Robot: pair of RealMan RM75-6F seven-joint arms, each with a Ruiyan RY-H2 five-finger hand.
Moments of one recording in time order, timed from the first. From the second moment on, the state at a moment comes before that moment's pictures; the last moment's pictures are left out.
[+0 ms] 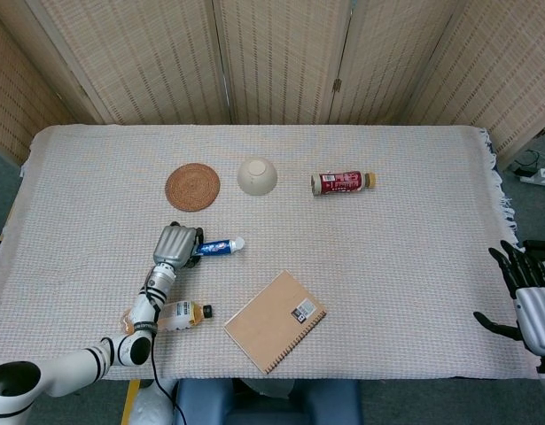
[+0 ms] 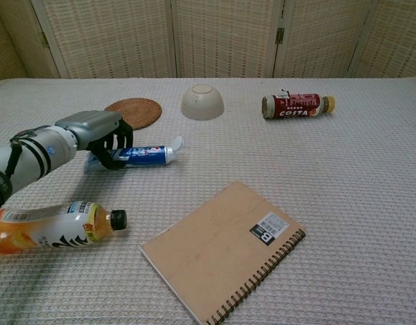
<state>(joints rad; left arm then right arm) -0.82 -1.78 -0.22 -1.05 0.98 0.89 0.36 0.06 -1.01 0.05 -1.64 -1.54 1.49 0.15</state>
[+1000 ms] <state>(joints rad) -0.82 -1.46 -0.19 -1.62 1.31 0.94 0.02 0.40 -0.98 0.11 -1.91 -1.74 1.17 0.01</state>
